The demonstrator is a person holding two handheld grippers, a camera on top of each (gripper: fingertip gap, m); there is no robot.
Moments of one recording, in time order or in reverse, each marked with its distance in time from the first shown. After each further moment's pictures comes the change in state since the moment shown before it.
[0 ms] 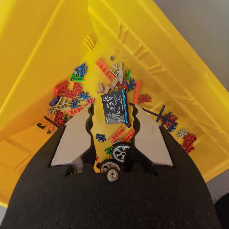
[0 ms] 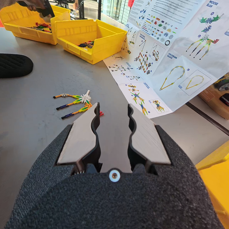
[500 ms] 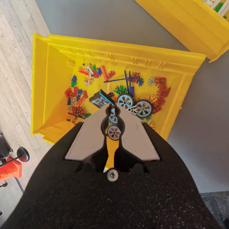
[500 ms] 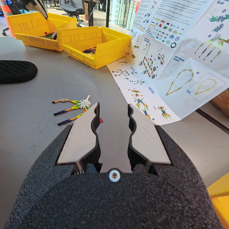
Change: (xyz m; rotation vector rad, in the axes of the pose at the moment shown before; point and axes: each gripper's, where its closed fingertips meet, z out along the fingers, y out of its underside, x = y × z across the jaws) left arm 0.053 0.046 -0.105 0.187 -0.112 0.535; right arm 0.005 -0.001 0.023 0.046 -0.067 0.025
